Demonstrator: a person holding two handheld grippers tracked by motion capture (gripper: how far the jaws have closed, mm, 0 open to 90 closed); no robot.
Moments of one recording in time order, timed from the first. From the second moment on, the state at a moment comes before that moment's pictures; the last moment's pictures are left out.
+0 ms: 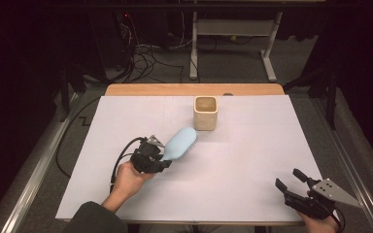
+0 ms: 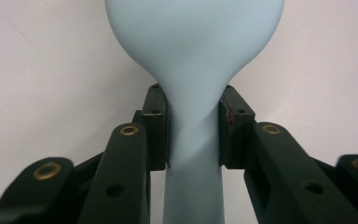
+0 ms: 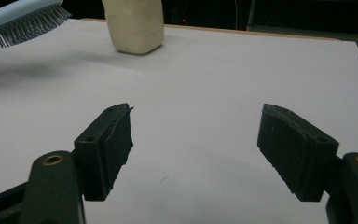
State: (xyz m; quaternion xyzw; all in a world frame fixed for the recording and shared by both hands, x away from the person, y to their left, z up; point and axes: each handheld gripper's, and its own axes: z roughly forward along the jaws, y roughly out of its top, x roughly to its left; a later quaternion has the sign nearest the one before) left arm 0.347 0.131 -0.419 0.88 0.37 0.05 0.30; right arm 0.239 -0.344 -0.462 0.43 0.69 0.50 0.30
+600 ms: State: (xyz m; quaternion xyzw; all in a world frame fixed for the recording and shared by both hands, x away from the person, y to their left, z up) left arm 0.325 0.150 -0.421 0.87 0.37 0.06 0.33; right arm 0.241 -0.342 -0.462 0.43 0.69 0.49 0.30
